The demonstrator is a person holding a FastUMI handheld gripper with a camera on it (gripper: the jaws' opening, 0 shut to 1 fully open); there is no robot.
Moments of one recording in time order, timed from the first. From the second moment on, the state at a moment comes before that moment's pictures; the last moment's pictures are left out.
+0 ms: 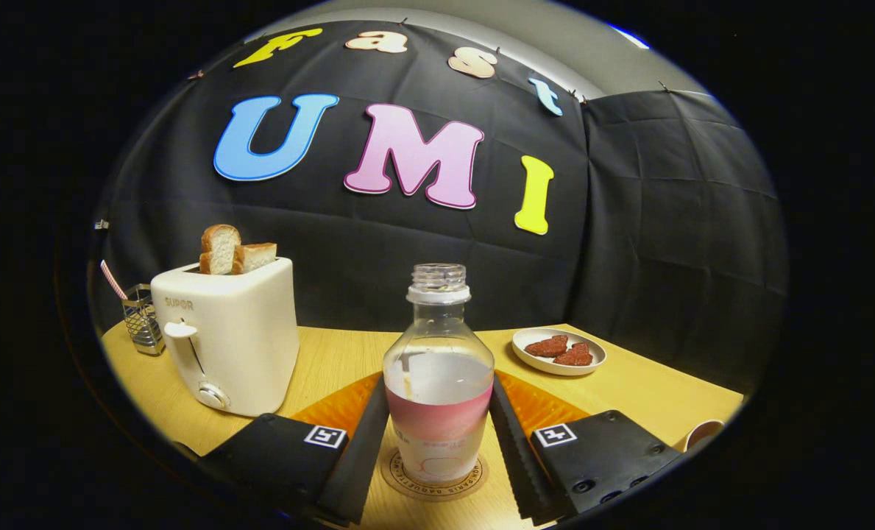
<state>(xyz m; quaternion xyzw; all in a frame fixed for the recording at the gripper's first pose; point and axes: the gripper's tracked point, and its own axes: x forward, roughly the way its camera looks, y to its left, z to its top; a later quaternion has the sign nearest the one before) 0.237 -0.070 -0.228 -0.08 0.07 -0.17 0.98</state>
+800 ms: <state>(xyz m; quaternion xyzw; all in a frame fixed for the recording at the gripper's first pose) 0.219 -0.077 -0.224 -0.05 0.08 -0.17 0.98</state>
